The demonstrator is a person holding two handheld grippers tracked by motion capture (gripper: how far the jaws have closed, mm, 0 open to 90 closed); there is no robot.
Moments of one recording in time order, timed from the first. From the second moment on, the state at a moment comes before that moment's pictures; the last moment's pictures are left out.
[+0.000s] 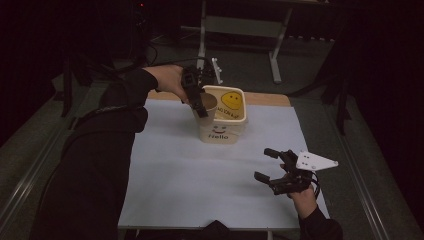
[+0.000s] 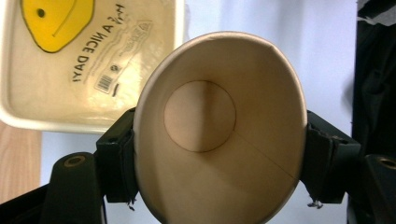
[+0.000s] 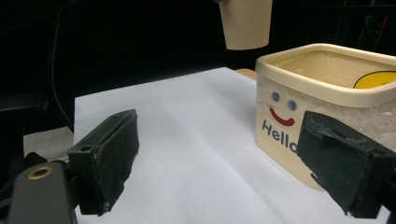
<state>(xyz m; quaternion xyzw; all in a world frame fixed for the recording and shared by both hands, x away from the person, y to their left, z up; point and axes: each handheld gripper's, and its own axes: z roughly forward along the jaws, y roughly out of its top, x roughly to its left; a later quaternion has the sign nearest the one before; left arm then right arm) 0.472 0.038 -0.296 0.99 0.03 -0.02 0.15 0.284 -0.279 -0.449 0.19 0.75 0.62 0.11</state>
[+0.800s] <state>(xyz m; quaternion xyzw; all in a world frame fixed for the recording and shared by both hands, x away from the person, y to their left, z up) 0.495 0.017 -0.300 0.98 0.03 -0.01 0.19 0.283 -0.280 -0.449 0.19 0.75 0.62 0.11</state>
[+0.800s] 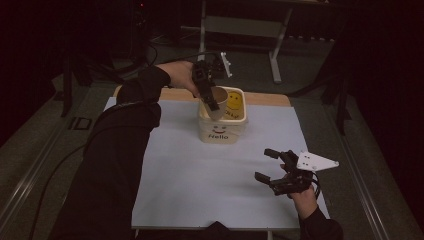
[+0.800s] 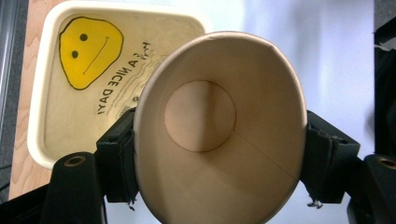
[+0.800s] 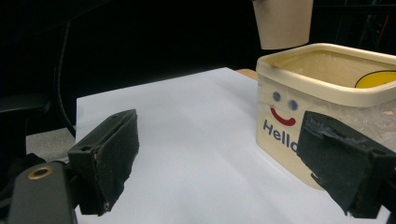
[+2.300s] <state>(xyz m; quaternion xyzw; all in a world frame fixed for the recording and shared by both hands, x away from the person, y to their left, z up) 0.529 0.001 -0.295 0.98 0.08 0.03 0.17 0.283 -0.283 -0.451 0.20 0.75 0.63 0.10</state>
